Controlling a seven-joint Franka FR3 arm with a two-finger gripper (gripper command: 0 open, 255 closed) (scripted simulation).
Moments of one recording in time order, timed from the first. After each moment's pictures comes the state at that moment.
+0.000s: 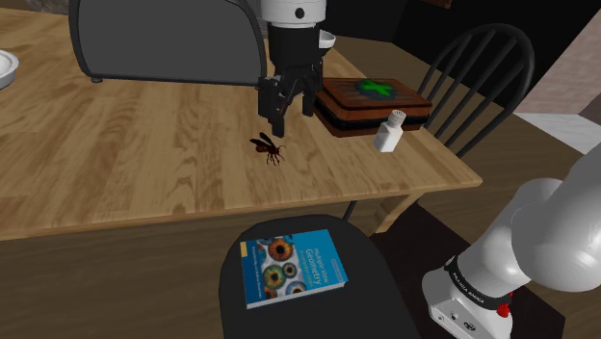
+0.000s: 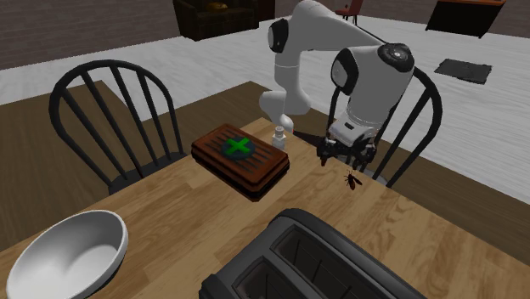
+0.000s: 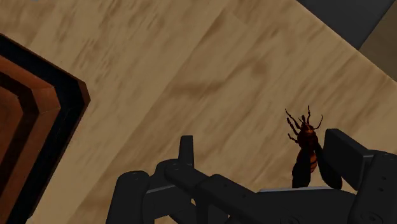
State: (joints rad) arm 0.23 -0.02 0.41 -1.76 -0.01 1.58 0.36
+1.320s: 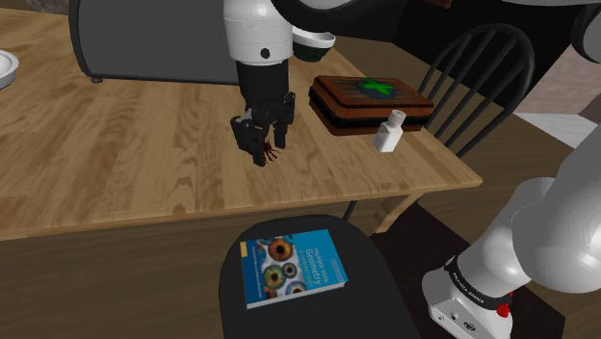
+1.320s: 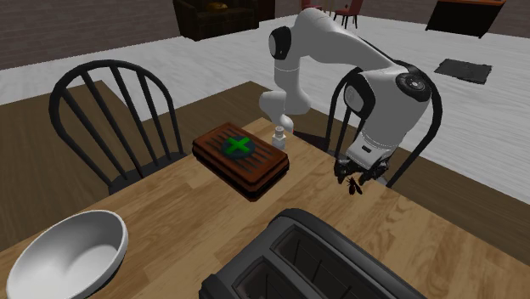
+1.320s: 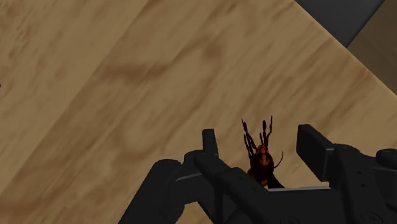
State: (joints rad) arm 0.28 0.09 0.45 -1.75 -0.03 1.66 0.39
